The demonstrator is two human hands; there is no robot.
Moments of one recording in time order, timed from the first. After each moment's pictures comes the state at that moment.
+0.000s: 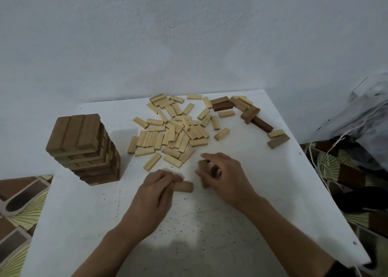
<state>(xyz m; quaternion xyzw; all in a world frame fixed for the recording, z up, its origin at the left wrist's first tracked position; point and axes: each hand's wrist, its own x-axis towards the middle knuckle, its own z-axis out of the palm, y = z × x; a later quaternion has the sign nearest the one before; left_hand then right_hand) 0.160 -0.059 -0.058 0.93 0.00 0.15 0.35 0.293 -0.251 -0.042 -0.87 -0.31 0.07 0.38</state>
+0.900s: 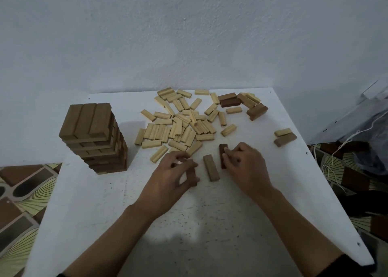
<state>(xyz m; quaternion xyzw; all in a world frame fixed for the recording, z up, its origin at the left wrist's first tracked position) 0.184 -0.065 -0.062 0.94 0.00 0.13 0.31 0.316 -0.269 -0.049 -0.92 -0.30 -0.06 0.26</state>
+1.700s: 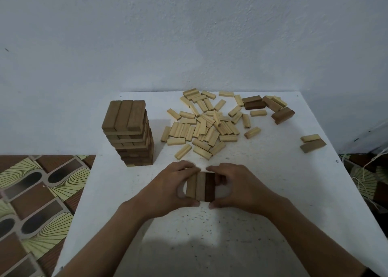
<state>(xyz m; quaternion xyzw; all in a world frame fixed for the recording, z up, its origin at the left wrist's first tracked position) 0.145 -0.025 -0.042 0.95 -0.01 -0.02 0.32 0.276 -0.231 -0.029 -0.82 -0.46 0.23 0.26</state>
